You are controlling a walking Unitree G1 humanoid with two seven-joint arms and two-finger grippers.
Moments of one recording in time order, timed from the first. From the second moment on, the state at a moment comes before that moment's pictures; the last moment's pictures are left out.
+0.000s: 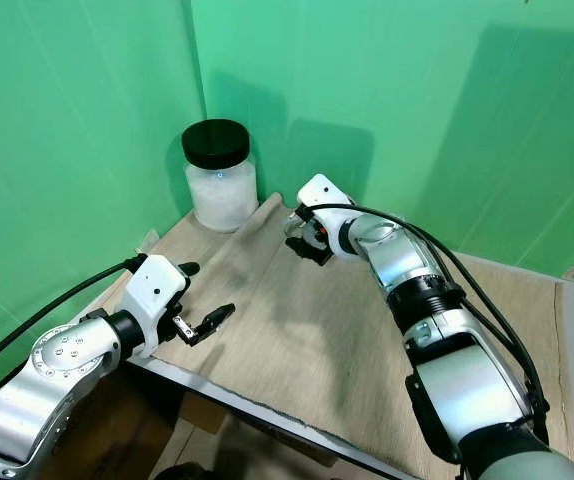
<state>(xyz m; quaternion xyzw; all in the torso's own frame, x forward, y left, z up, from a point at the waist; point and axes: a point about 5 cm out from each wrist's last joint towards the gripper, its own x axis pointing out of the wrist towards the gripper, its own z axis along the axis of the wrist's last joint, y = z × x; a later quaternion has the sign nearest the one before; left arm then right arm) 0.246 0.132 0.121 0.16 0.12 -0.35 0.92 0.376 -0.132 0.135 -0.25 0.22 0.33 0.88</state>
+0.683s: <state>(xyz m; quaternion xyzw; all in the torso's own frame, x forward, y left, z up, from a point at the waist) 0.245 0.127 0.123 0.15 0.12 -0.37 0.91 0.377 -0.133 0.134 -0.24 0.23 0.35 0.88</state>
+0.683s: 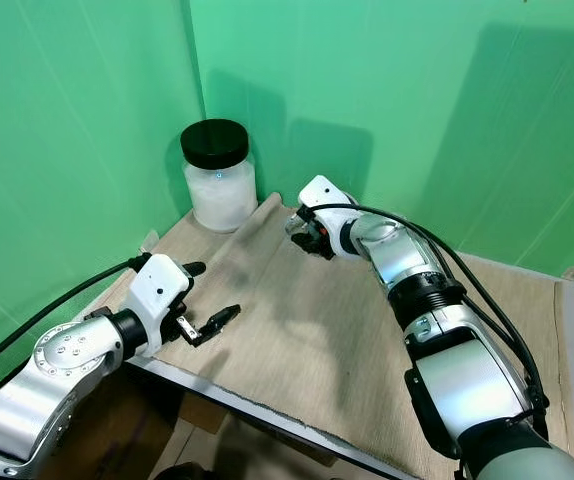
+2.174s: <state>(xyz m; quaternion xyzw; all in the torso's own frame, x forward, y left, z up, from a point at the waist) 0.260 0.130 0.150 0.10 0.02 -0.21 0.97 0.257 -0.152 0.188 -0.05 -0.03 0.24 0.97</state>
